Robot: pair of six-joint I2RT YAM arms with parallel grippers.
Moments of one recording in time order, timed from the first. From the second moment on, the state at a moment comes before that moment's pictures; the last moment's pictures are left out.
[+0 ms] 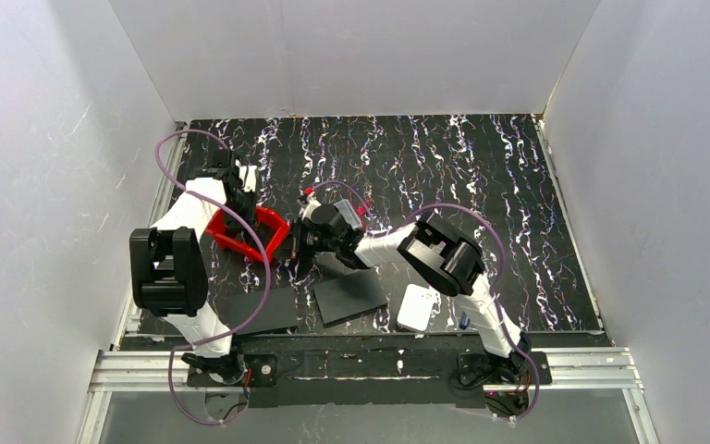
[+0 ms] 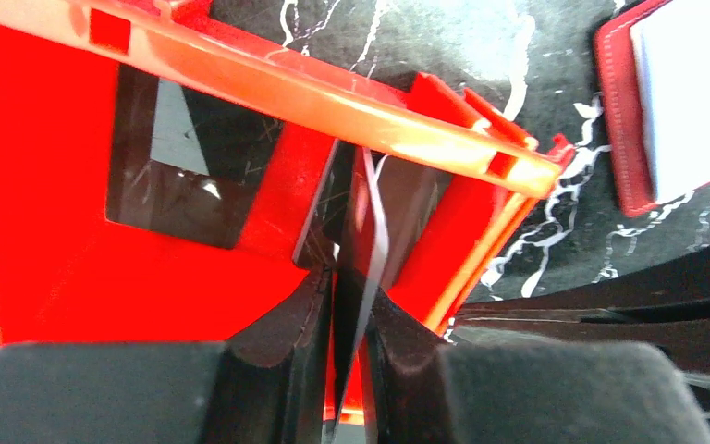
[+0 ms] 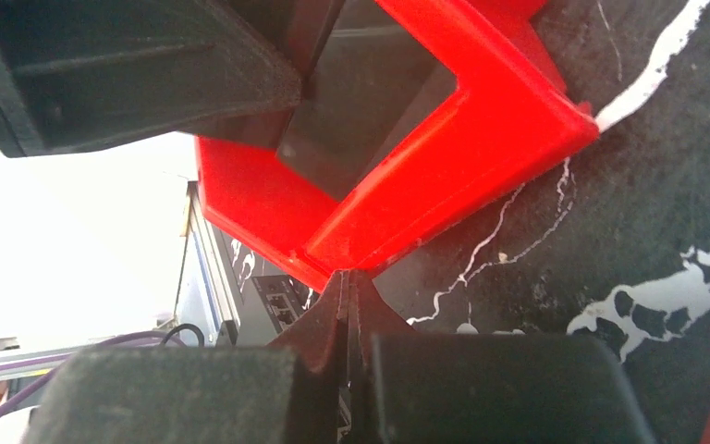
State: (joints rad) left arm -0.02 1.68 1.21 -0.83 0.09 0.03; right arm 1.00 2.27 1.36 0.57 -0.33 0.97
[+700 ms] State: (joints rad) left arm 0.04 1.56 1.26 -0.90 0.08 -0.04; right arm 0.96 2.27 1.49 0.30 -0.38 0.80
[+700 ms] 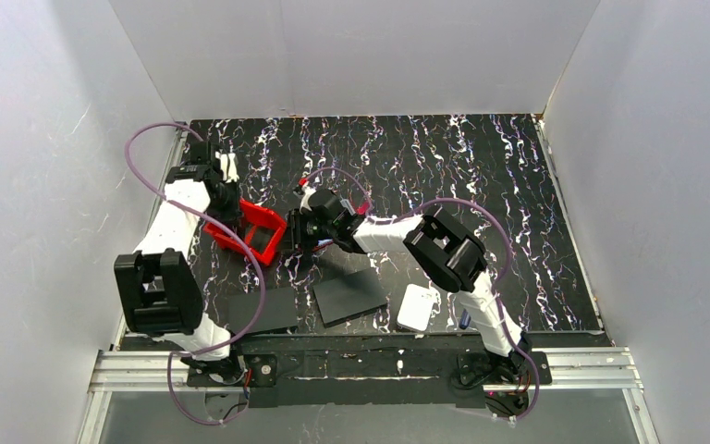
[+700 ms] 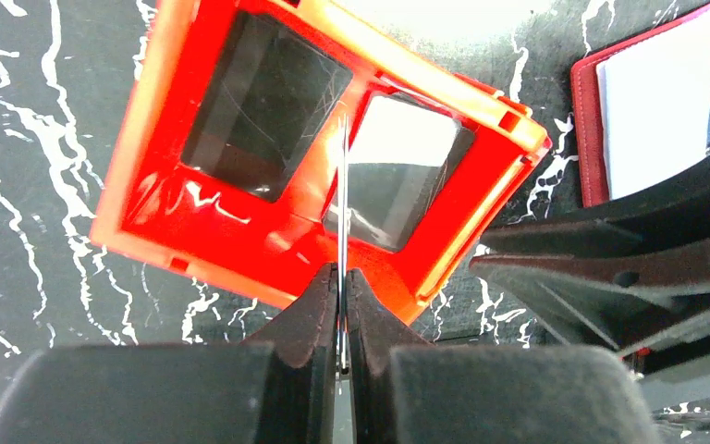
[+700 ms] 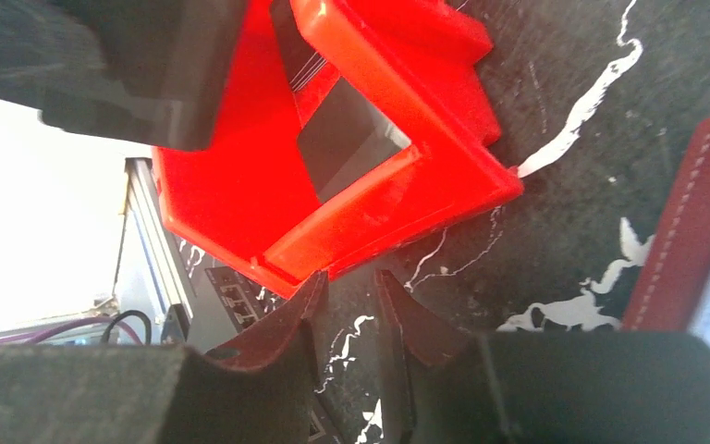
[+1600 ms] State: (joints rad) left arm 0.25 1.43 1.23 -0.88 0.44 -0.15; right arm 0.92 2.29 1.54 0.73 -0.57 1.27
